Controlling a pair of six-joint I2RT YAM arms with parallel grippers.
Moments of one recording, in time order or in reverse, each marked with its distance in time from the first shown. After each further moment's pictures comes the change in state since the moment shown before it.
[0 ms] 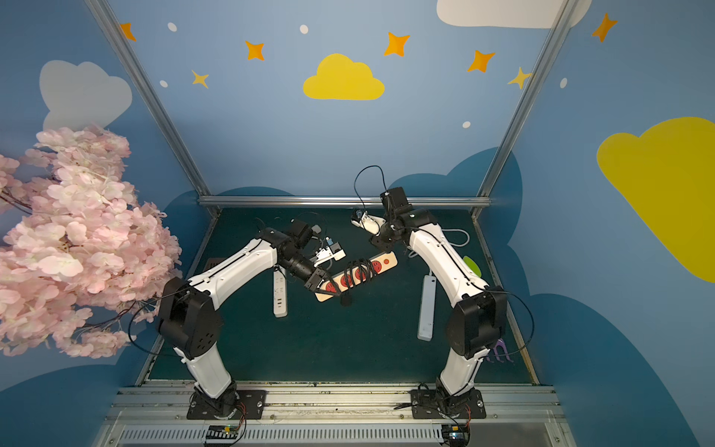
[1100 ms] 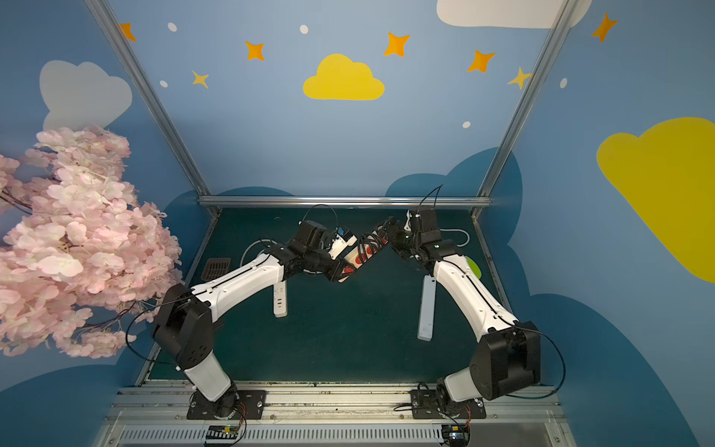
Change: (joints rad) left arm -0.143 -0.051 -0.145 0.671 -0.542 -0.308; right arm -0.076 -0.275 -0.488 0.507 -0.124 1.624
